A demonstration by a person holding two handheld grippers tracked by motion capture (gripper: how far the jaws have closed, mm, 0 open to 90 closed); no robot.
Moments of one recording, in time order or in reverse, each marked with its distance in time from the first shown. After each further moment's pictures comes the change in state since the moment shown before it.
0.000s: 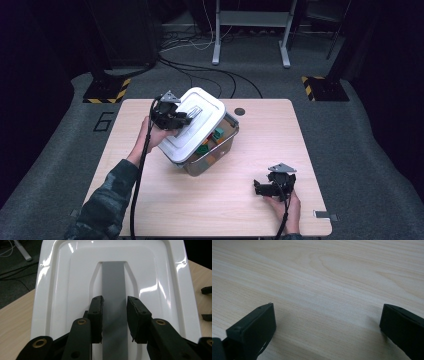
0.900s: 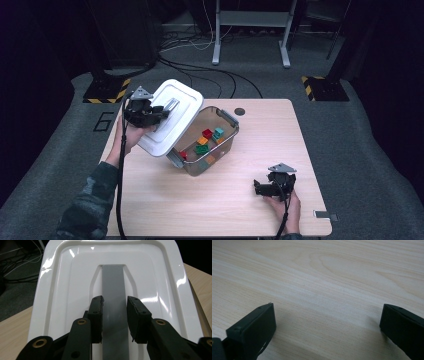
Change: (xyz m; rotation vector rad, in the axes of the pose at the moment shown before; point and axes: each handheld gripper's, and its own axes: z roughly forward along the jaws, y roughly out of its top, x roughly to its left) left arm 0.032 -0.018 -0.057 -0.092 0.115 -0.051; right arm 0.000 0.000 0.000 0.003 0.001 0.001
